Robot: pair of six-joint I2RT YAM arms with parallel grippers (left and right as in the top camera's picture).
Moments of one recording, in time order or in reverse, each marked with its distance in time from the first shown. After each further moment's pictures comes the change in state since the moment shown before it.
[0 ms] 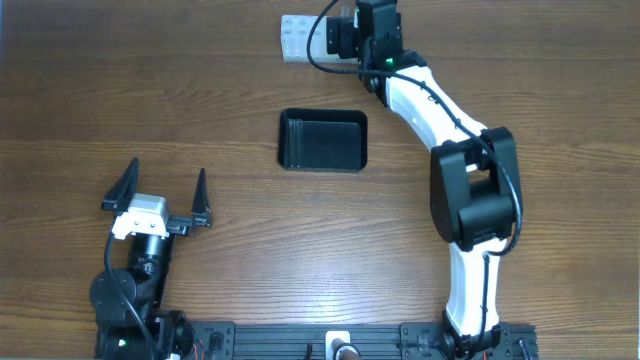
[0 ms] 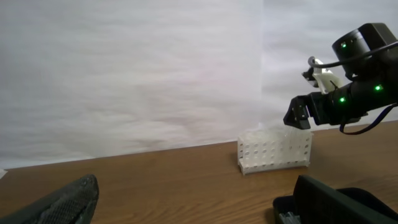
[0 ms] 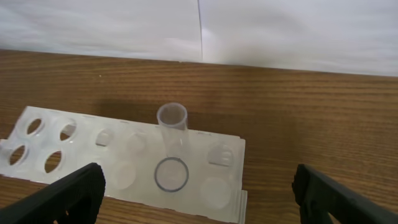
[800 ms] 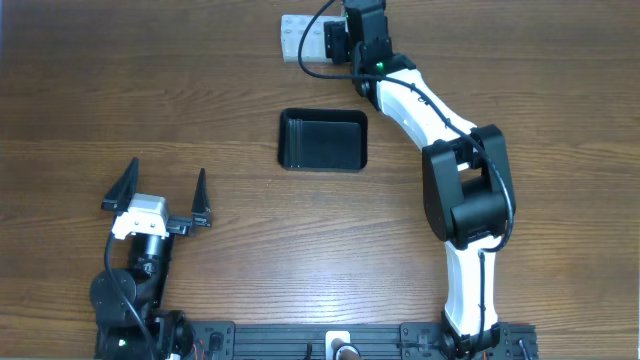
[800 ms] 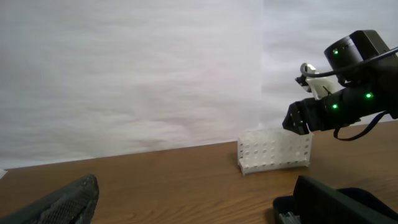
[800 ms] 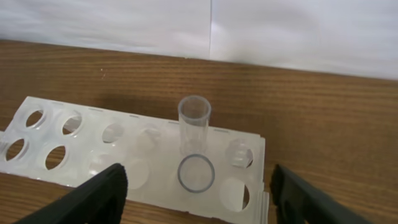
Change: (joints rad) left arm 0.000 0.000 0.000 0.000 0.000 0.000; right arm 0.028 0.024 0.000 0.024 0.038 -0.021
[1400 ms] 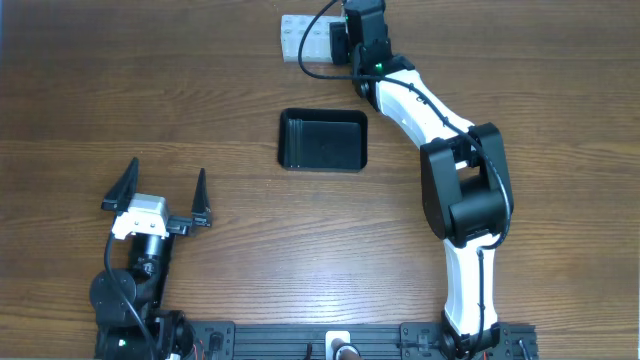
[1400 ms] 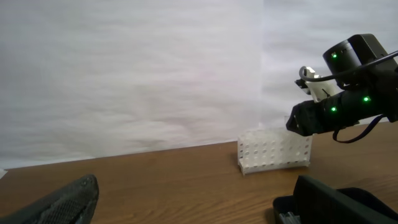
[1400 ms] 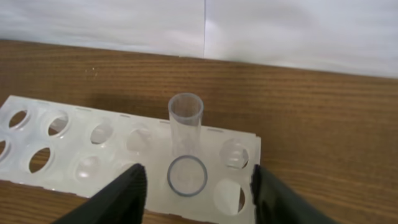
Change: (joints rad) left arm 0.000 0.000 0.000 0.000 0.000 0.000; right arm 0.000 0.013 0.000 0.013 0.018 -0.005
